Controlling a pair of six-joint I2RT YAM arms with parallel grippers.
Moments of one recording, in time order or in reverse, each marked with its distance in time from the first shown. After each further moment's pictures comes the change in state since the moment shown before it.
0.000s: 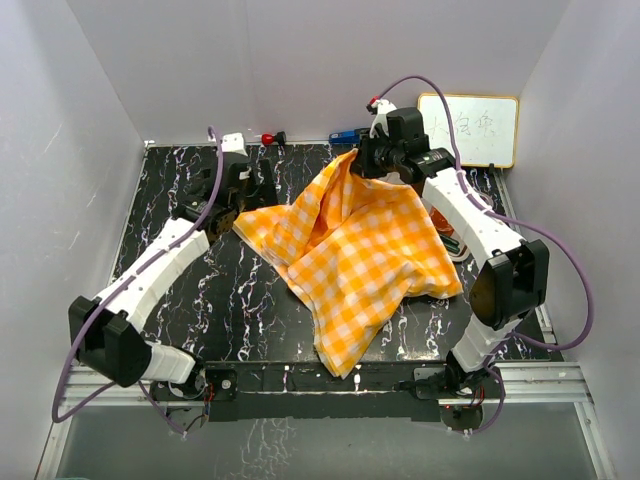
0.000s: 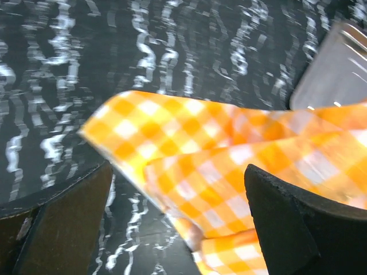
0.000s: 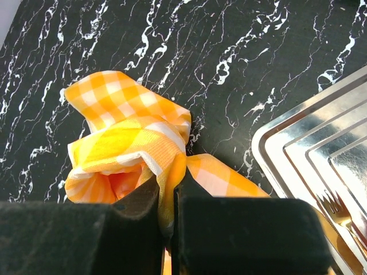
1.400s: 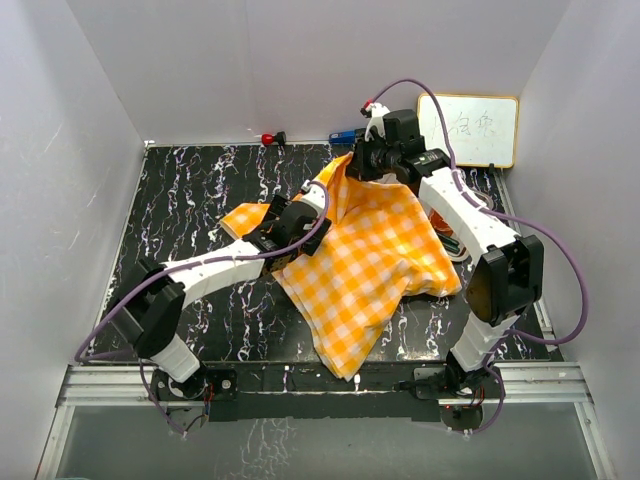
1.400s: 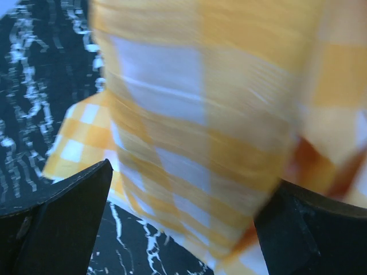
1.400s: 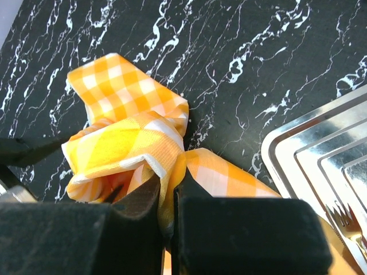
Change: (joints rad) left arm -0.311 0.214 -0.252 0.406 -0.106 0.469; right arm 0.006 0.031 0.004 0.015 -0.060 -0.028
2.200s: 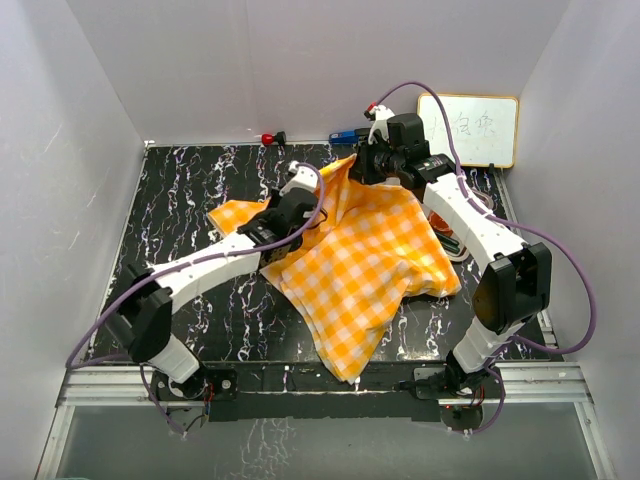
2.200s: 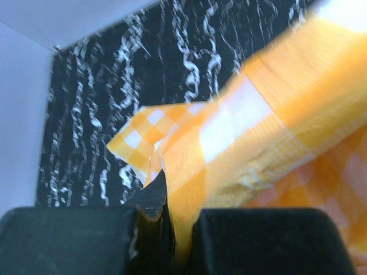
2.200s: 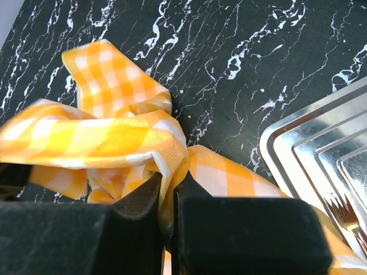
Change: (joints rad) left arm -0.012 -0.002 0.108 -0.062 -0.367 -0.026; right arm 0.001 -0.063 -0.072 0.024 0.008 0.000
